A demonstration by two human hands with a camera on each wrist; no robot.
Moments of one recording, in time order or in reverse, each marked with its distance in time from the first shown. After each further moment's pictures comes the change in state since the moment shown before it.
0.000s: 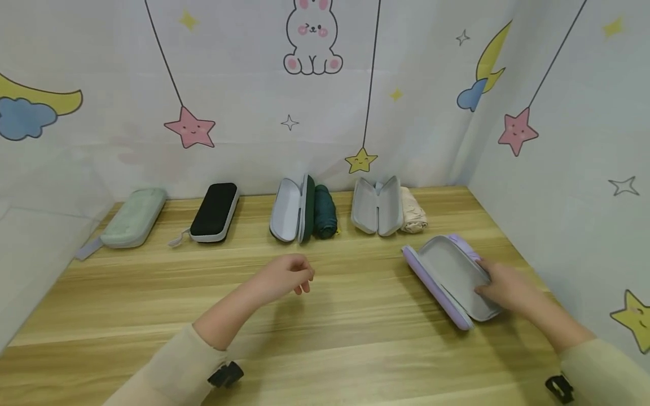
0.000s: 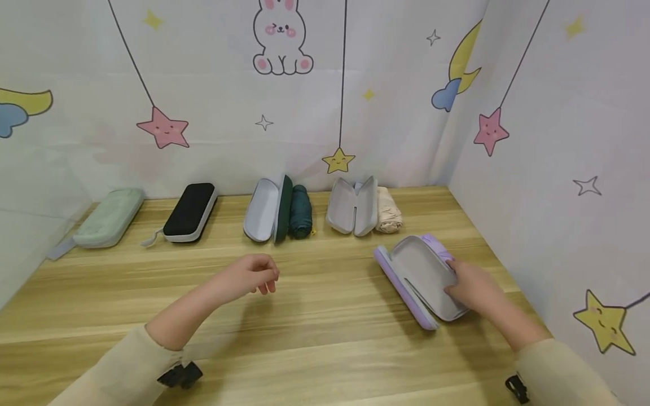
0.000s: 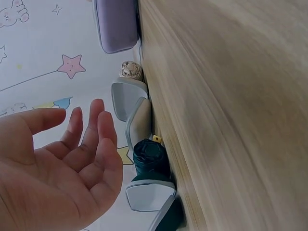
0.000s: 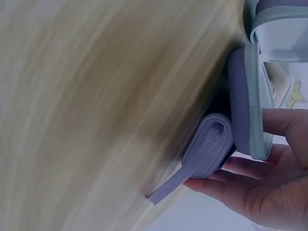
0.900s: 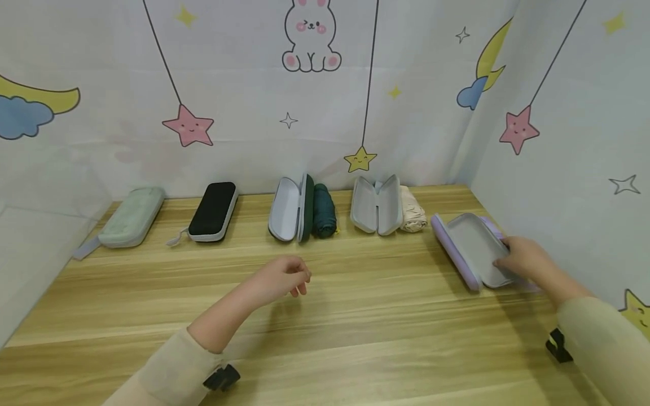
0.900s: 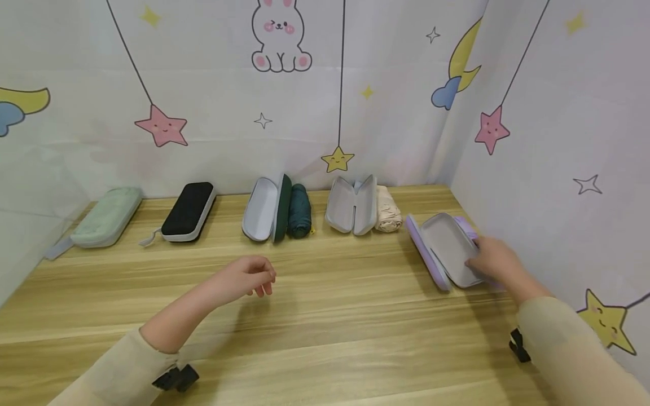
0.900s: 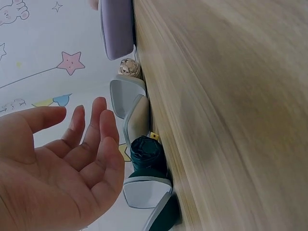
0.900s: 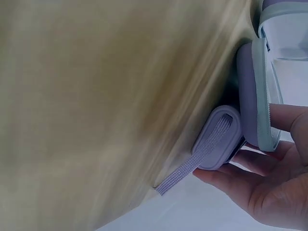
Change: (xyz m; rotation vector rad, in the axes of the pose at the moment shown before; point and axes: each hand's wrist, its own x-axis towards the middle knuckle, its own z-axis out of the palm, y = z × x) left_hand -0.003 -0.002 -0.003 0.021 -0.021 -0.007; right_hand 0.038 0.063 -0.035 0.004 -0.030 0.129
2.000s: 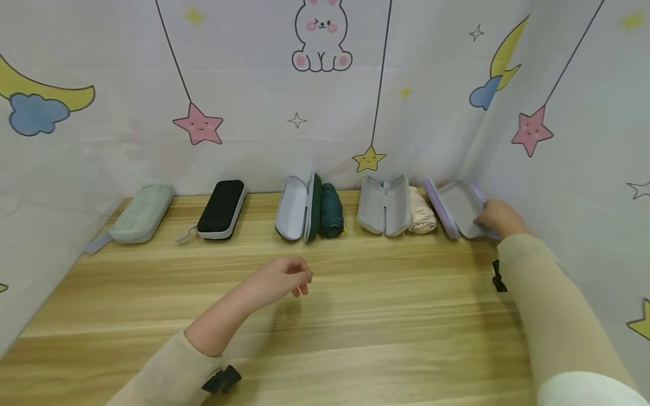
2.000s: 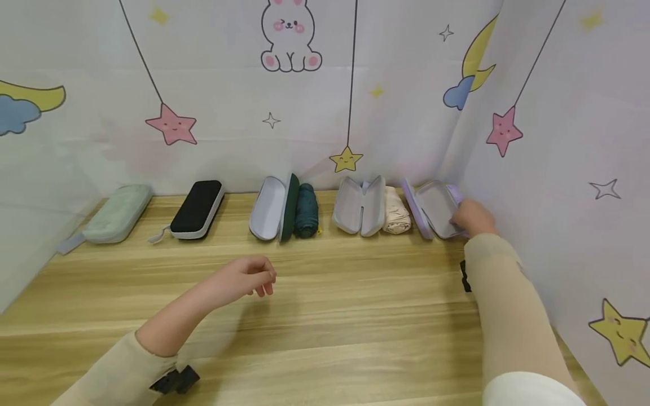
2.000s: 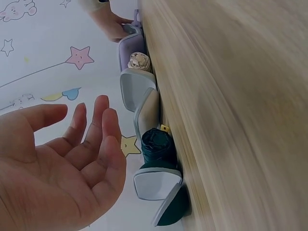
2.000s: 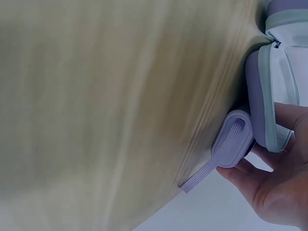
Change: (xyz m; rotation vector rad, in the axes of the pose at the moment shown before) left_hand -0.014 0.003 -0.007 0.009 0.035 -0.018; right_hand 0.107 -0.021 -0.018 0.090 -0.004 0.157
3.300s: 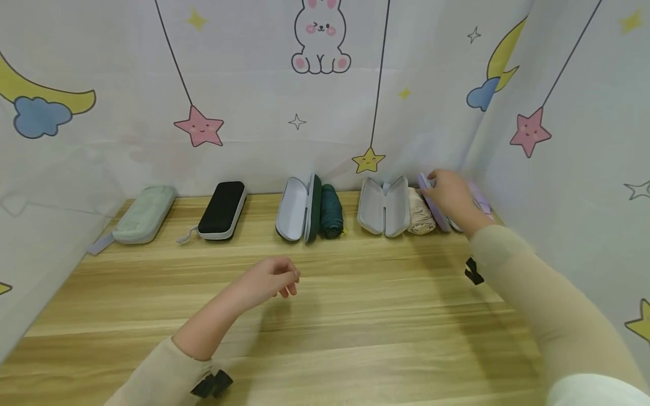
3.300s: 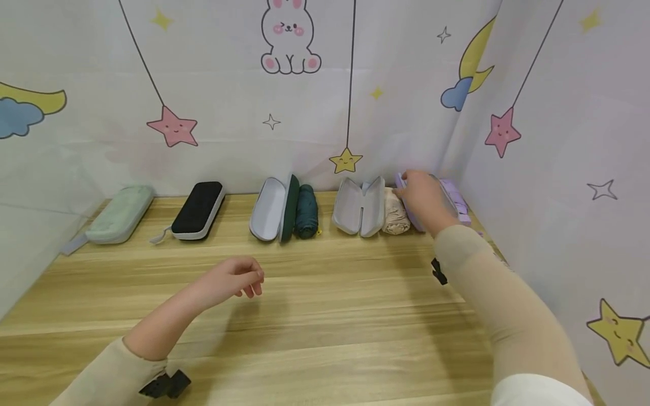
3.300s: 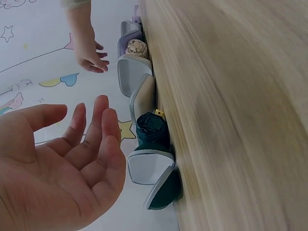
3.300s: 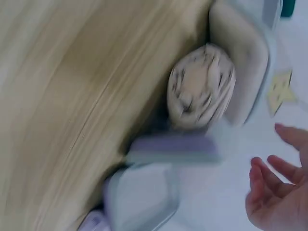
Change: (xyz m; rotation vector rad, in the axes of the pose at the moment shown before) left_hand -0.010 -0.010 -0.012 -0.013 0.024 -0.025; right_hand -0.012 -0.131 0.002 0.005 0.205 -0.199
